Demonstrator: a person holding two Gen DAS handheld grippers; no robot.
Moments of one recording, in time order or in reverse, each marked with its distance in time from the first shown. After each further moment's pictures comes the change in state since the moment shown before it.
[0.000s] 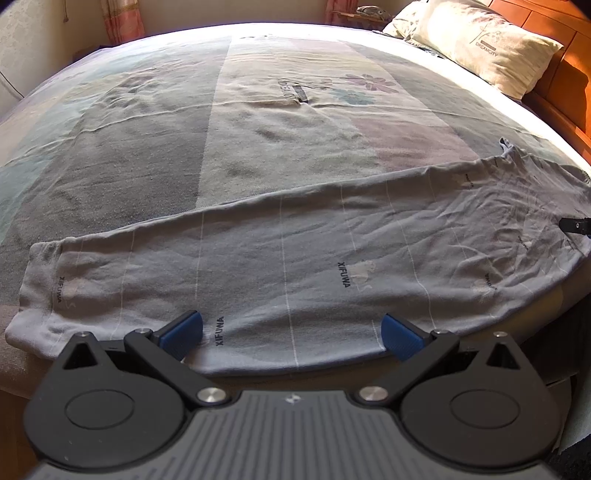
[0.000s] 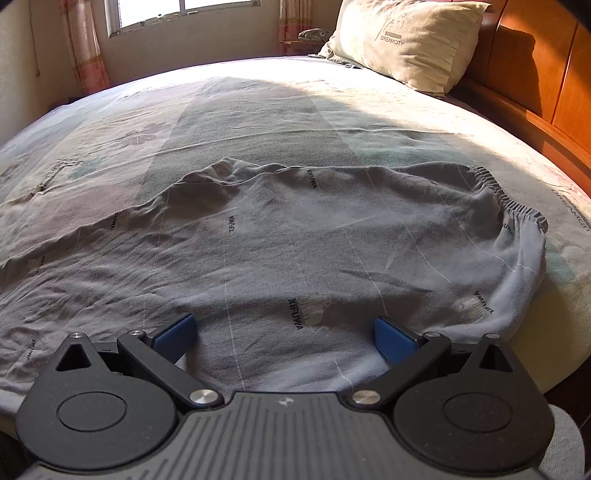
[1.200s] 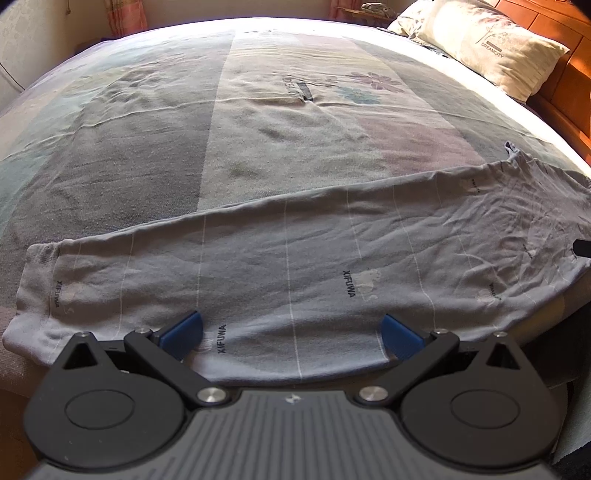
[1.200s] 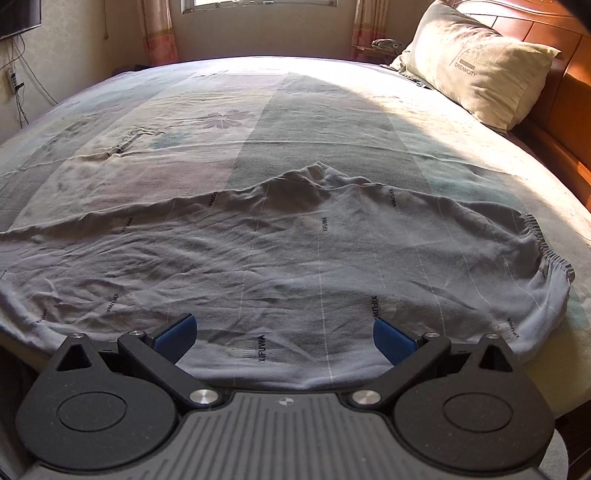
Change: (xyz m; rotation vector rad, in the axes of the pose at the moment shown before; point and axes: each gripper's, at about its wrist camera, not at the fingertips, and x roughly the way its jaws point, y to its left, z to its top) left arm 0.003 0.005 0.007 -0.017 0.019 -0.006; right arm -0.039 0.042 -0.005 -0.197 0.007 0.151
